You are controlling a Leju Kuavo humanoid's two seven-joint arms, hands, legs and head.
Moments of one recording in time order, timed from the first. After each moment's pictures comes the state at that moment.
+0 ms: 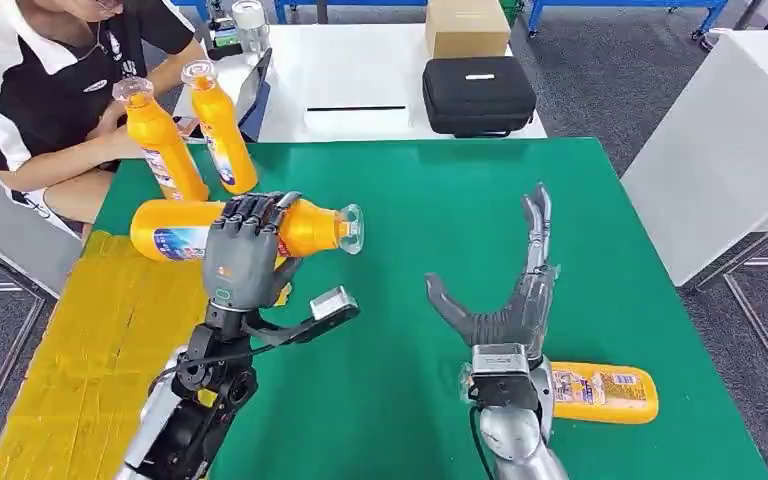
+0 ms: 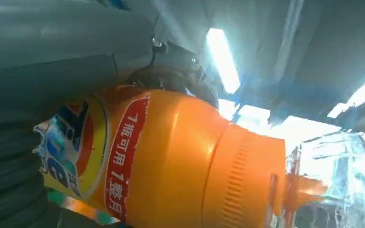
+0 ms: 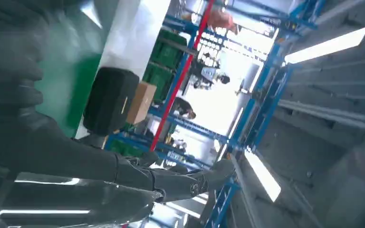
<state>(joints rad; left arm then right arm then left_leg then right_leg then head) -0.28 -0.12 -0.35 -1.37 -1.47 0.53 0.01 -0.07 0.18 0.34 -1.58 0.45 -0.69 -0.54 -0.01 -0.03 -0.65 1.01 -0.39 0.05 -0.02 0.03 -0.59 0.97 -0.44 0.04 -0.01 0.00</state>
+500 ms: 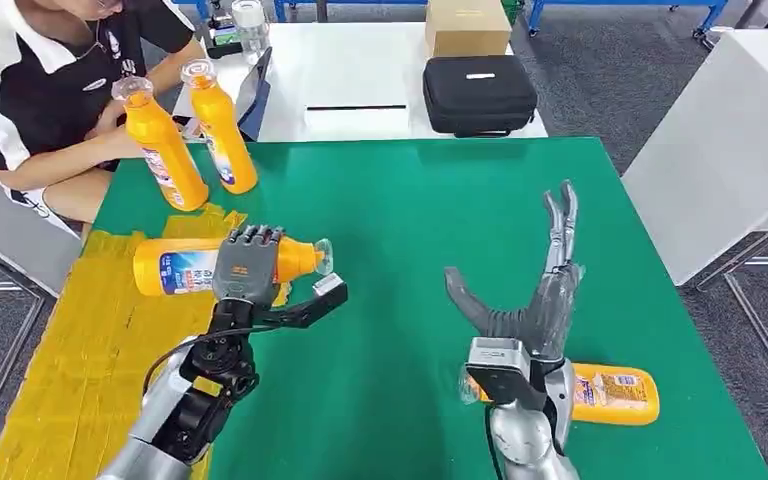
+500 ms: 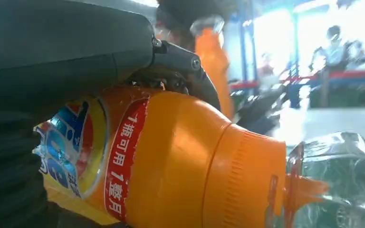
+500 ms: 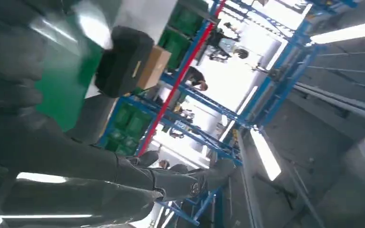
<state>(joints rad) -0.36 -0.09 -0.35 -1.13 -1.57 0.25 0.28 -0.04 0.20 0.26 -1.64 0.67 -0.69 -0.46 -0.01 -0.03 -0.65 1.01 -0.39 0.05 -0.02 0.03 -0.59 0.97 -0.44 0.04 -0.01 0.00</state>
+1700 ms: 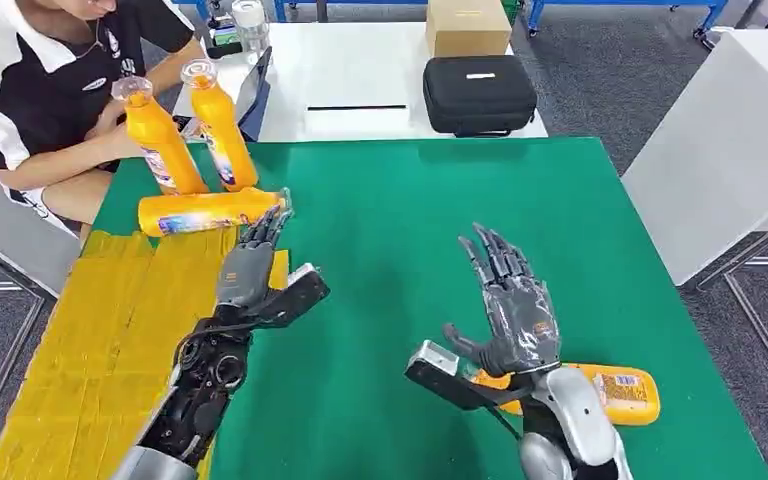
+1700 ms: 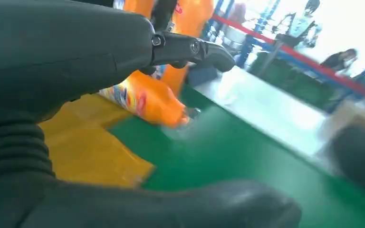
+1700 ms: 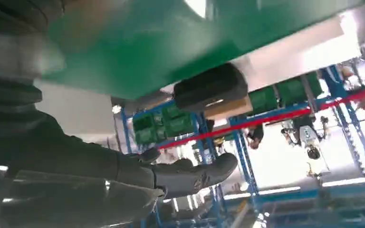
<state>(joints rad) -0.31 -0.16 -0.18 -1.13 -0.97 0.28 -0.17 0.04 0.00 0.31 -1.82 1.22 -0.20 -0.06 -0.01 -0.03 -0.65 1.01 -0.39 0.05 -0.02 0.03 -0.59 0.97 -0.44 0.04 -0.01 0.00</state>
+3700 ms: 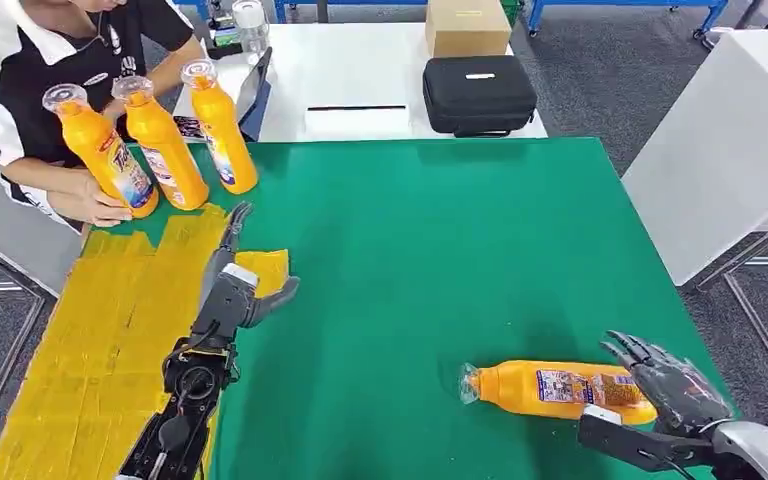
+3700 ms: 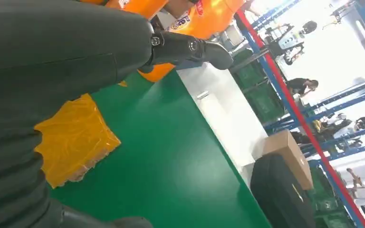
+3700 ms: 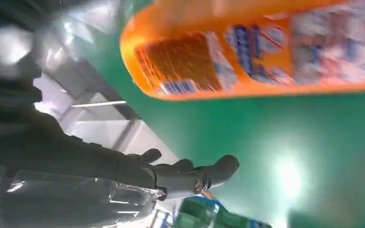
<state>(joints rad) -0.23 -0.14 -0.15 -1.24 -0.49 0.26 -0.36 0.29 -0.48 -0.11 -1.80 1.01 0.29 -0.15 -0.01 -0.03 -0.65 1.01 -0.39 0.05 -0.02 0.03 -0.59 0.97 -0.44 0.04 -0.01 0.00</state>
